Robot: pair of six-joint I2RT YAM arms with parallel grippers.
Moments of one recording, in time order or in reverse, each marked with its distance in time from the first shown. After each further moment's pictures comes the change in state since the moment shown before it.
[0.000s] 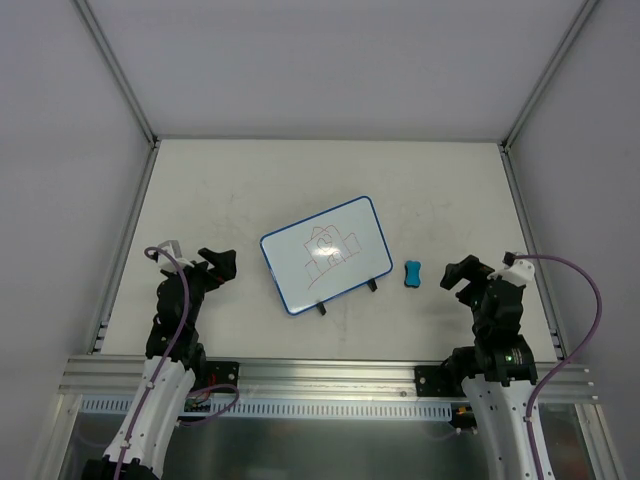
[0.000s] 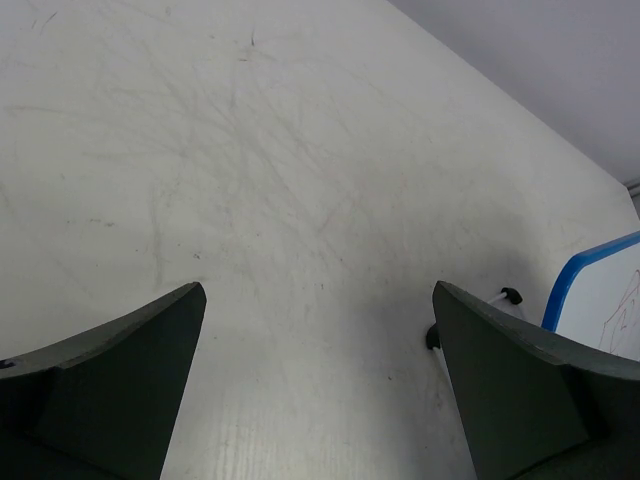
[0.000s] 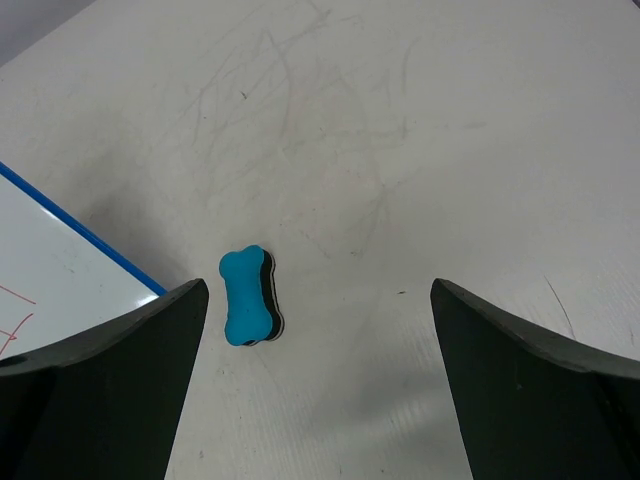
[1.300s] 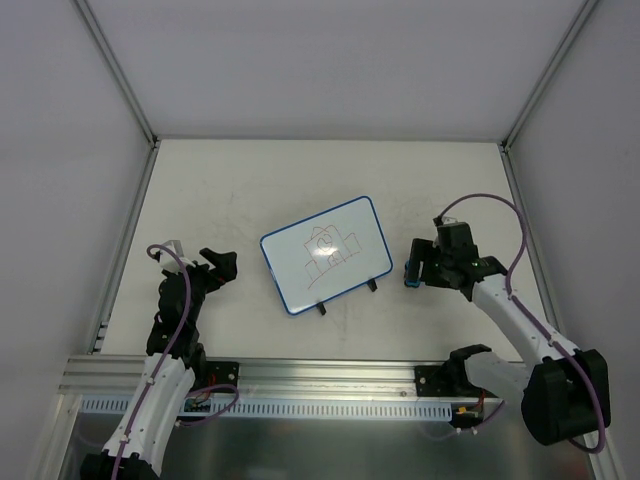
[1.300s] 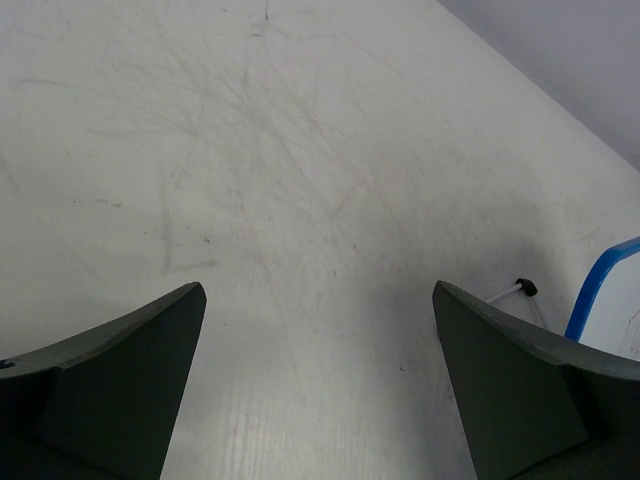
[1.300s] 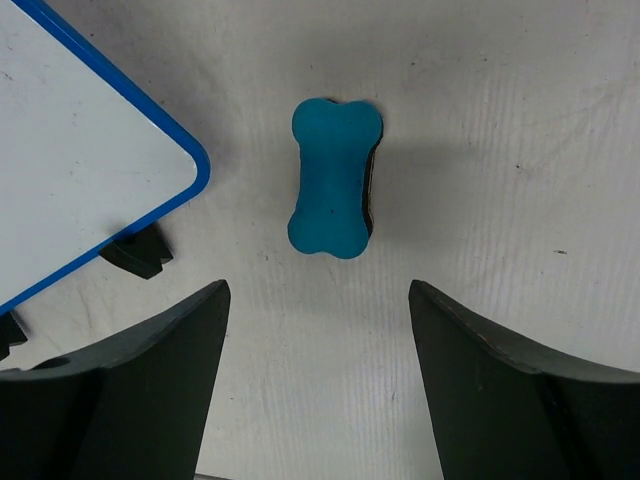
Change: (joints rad) left arm 0.000 0.052 0.000 0.002 -0.001 -0.003; right arm 0.176 0.851 0.280 -0.011 -0.244 -0.097
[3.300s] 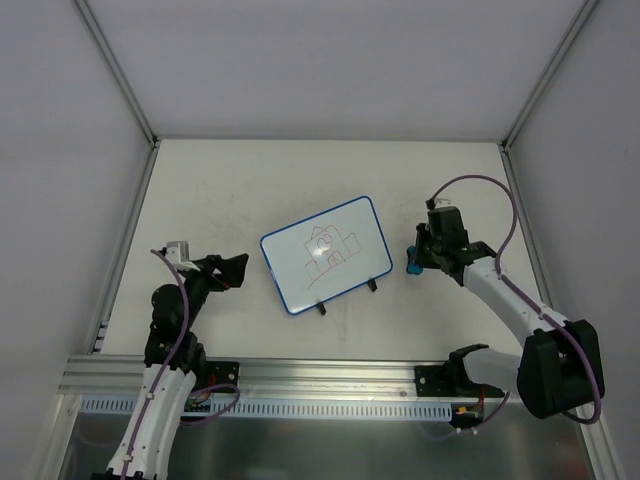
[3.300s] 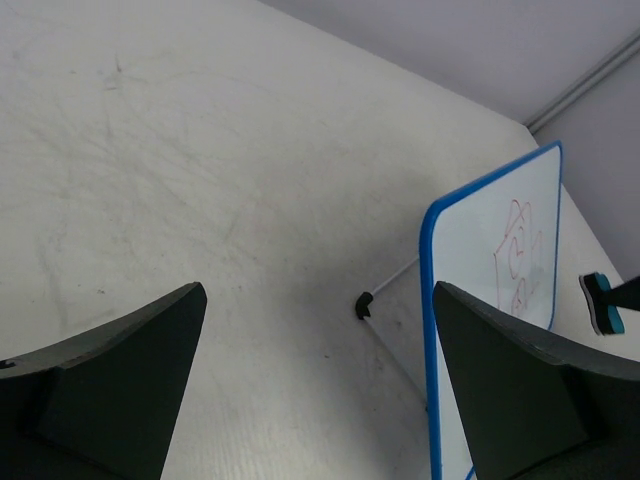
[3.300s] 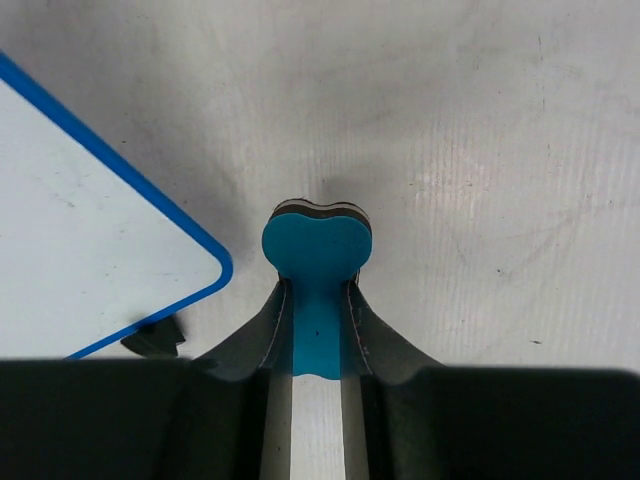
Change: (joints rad) left arm 0.000 -0.177 0.000 0.002 0.216 0.065; right arm 0.053 0.191 0.101 0.133 0.112 -0.035
